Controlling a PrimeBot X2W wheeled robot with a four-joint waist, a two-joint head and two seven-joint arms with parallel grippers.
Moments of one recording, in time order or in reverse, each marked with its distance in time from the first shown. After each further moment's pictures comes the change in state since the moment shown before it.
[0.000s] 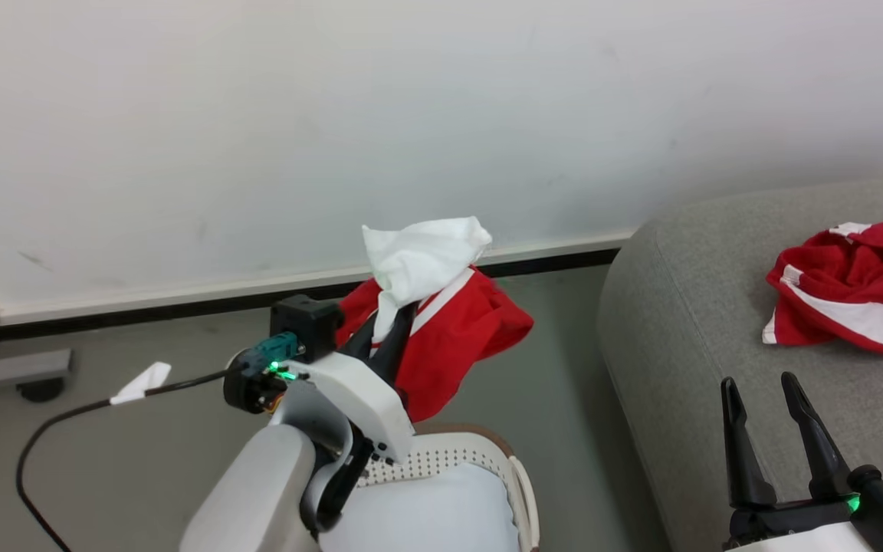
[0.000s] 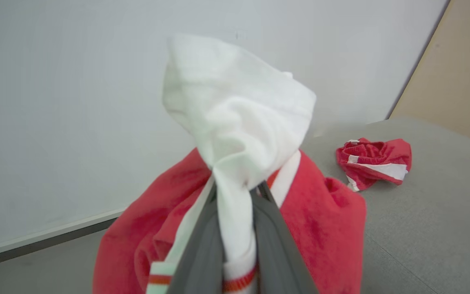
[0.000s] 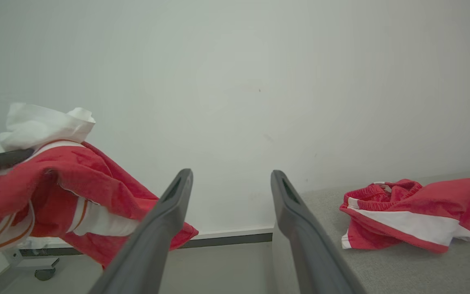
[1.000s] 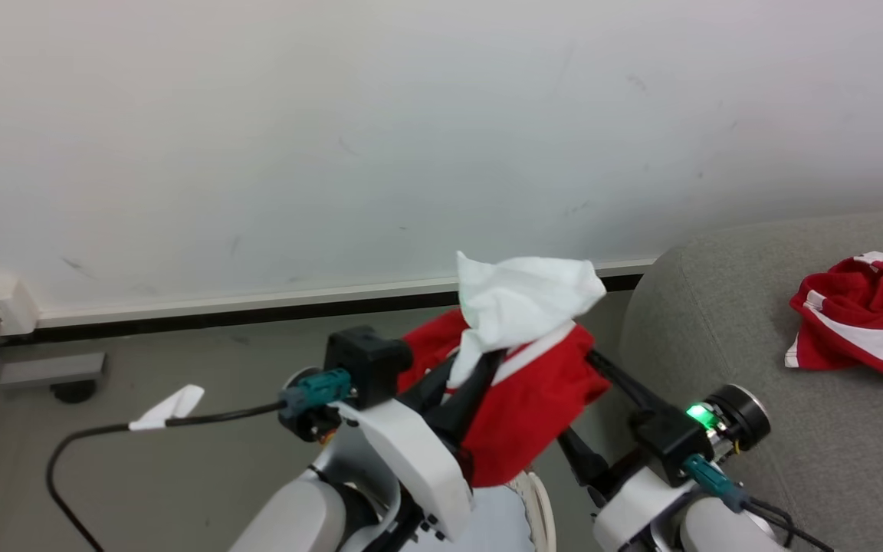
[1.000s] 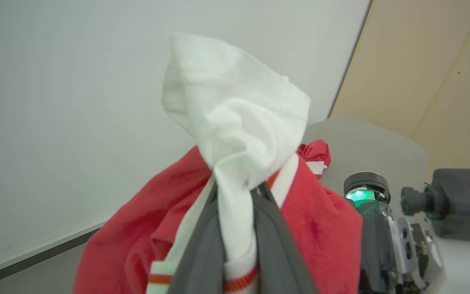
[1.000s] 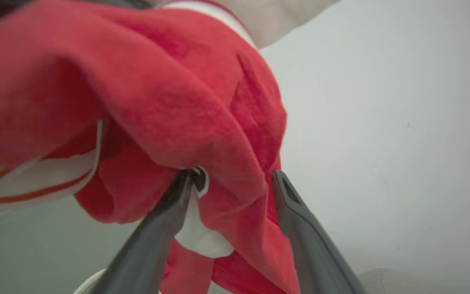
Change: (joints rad) left arm 0.165 0.041 -0.091 -0.518 -0.075 0.036 0.258; right arm -0.324 -0.047 0.430 0.310 -0.143 0.000 0.000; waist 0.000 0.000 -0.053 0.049
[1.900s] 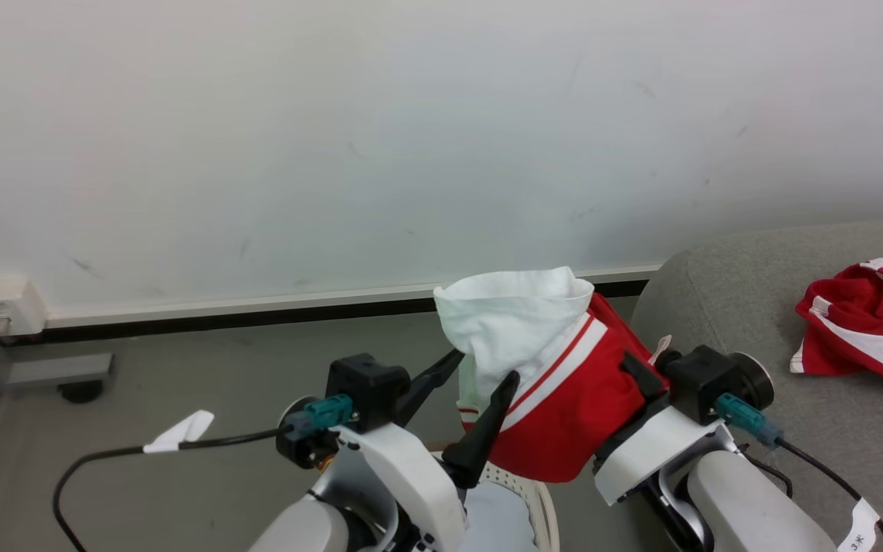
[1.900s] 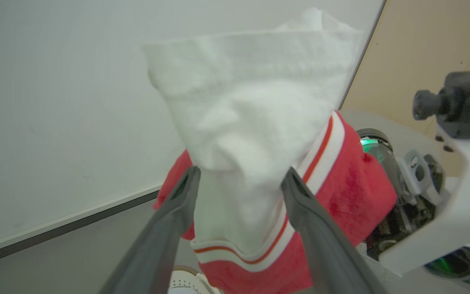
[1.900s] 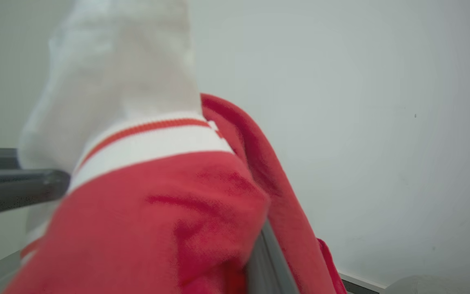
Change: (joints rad) left arm 0.034 0.008 -0.036 0.062 0.002 0.015 -0.048; right arm -0.139 0.001 0.069 0.096 0.272 0.000 0.001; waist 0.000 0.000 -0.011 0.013
